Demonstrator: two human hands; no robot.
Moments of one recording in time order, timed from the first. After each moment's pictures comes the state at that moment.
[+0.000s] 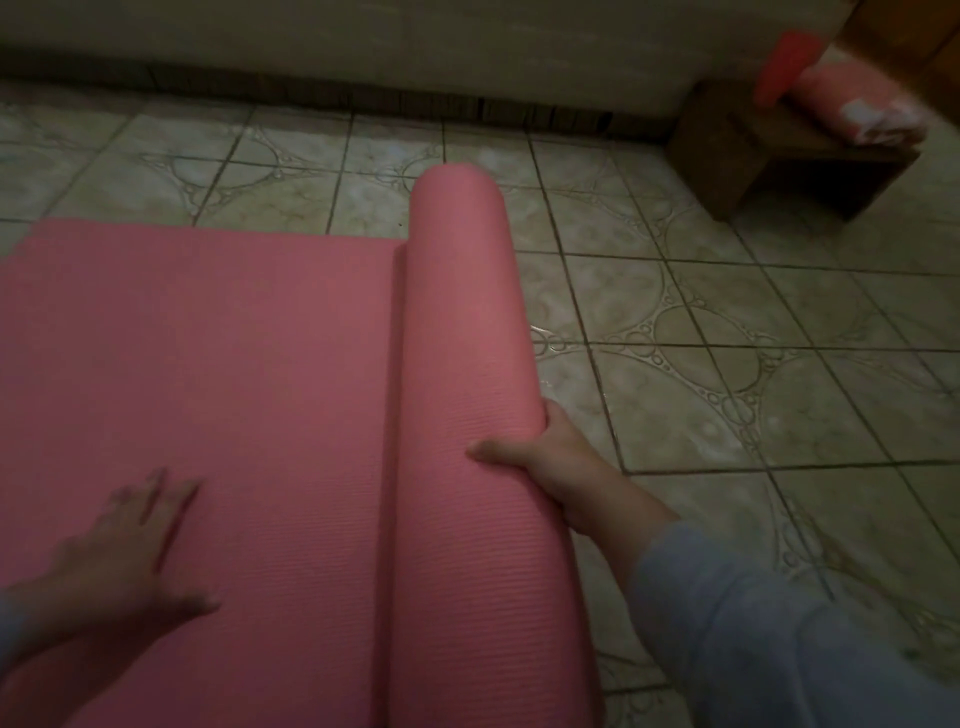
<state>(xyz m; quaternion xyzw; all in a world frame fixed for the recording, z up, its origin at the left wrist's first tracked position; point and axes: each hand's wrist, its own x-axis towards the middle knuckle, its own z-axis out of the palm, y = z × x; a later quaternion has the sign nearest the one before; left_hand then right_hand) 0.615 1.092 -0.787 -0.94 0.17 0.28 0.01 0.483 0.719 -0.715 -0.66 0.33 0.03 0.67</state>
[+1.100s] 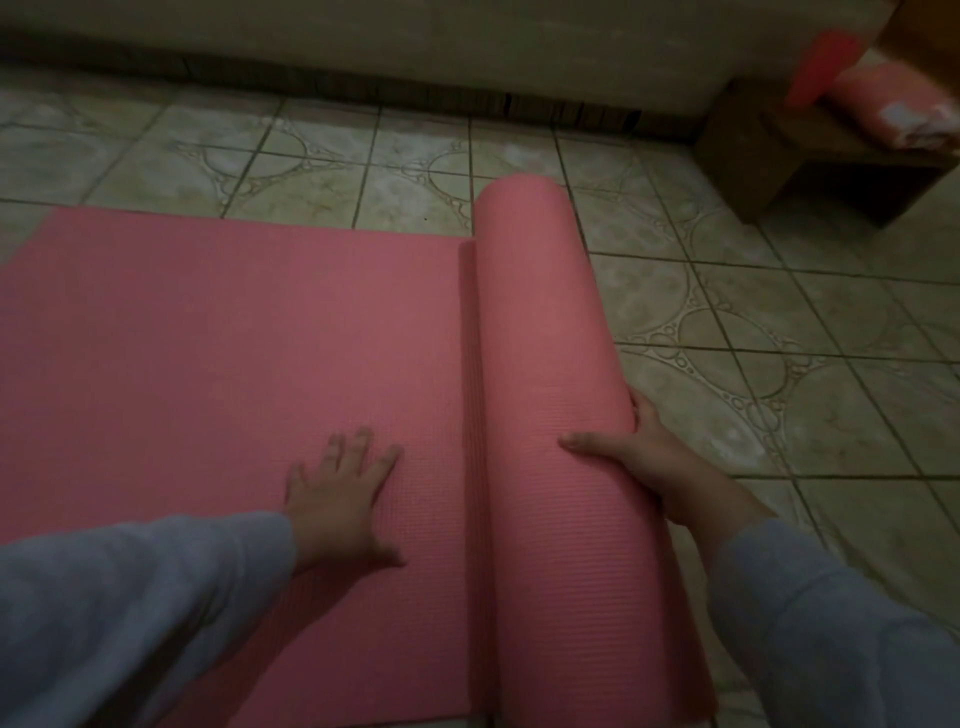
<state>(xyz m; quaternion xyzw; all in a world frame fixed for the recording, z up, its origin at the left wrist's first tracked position) 0.576 0.949 -0.785 -0.91 0.29 0.29 0.04 0.462 0.663 -0.716 -0.70 0.37 0.03 0.61</state>
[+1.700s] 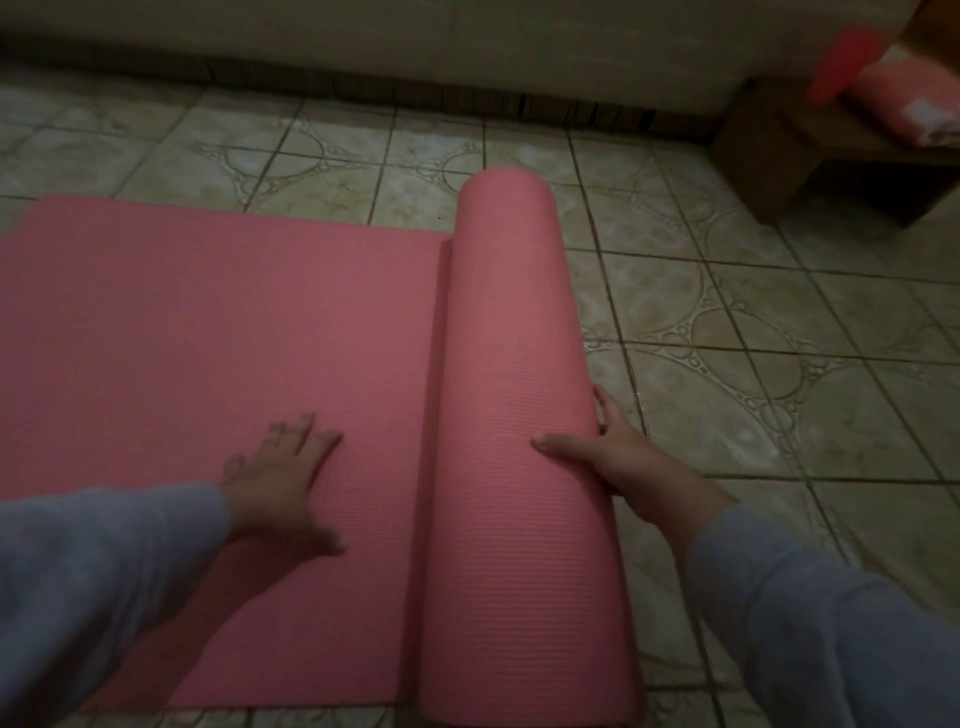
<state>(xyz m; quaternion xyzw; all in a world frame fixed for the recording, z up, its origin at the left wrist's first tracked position) 0.609 1.004 -0.771 -0.92 0.23 0.31 0.03 0.476 0.687 -0.727 -0.67 0.34 0.07 0.65</state>
